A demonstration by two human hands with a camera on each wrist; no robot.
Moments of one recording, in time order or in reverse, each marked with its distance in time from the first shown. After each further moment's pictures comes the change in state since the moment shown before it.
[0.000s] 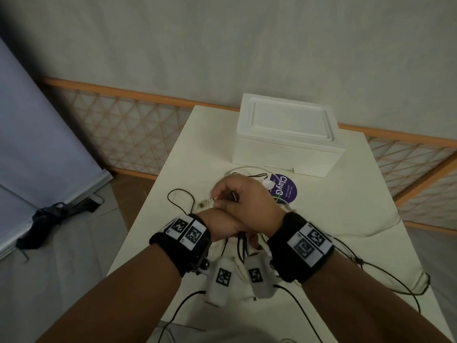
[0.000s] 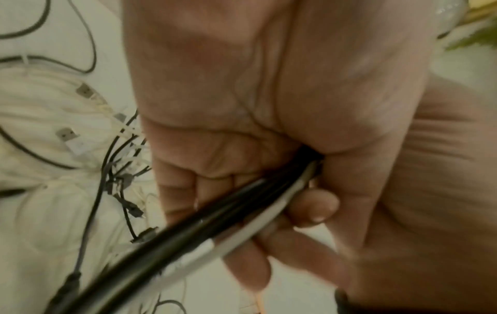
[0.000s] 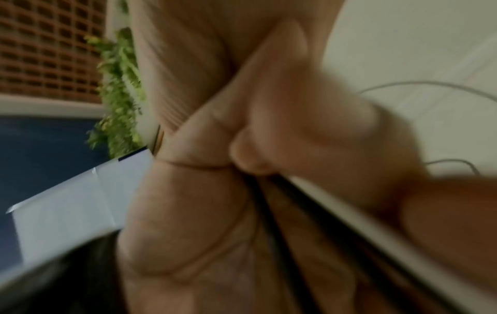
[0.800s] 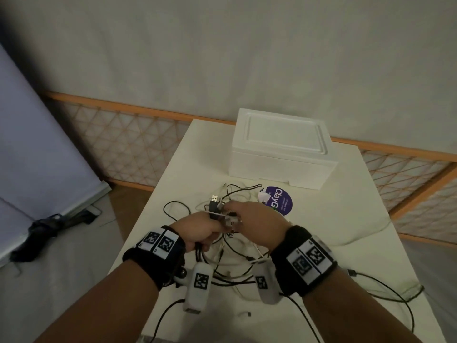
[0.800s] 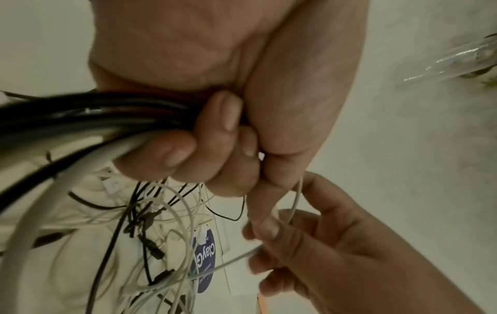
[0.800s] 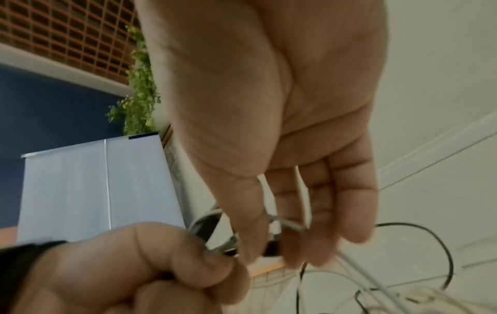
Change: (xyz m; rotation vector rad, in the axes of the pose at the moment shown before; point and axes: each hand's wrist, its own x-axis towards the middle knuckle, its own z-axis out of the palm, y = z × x) left_hand 0.004 -0.027 -0.030 -0.240 0.094 -0.224; right_hand -0.008 0.013 -0.019 -0.577 -0.352 0.235
